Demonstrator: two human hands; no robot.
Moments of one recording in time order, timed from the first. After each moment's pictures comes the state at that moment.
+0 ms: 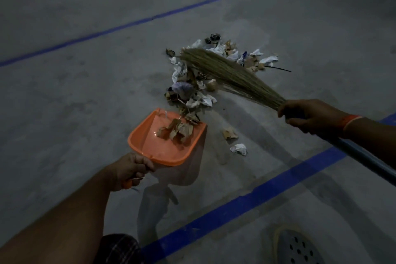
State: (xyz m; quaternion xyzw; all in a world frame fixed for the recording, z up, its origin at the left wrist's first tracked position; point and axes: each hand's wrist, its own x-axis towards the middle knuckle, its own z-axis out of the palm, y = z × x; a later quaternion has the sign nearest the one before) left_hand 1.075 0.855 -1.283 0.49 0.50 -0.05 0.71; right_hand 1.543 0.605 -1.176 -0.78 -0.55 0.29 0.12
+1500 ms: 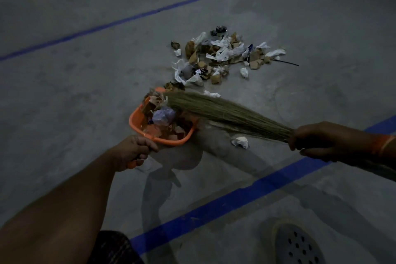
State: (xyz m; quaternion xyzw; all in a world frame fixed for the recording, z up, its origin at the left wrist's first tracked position) left_hand 1.082 0.867 -1.290 0.52 0.48 0.00 0.71; right_hand 1.527 0.546 -1.189 -0.64 -0.65 0.38 0.12
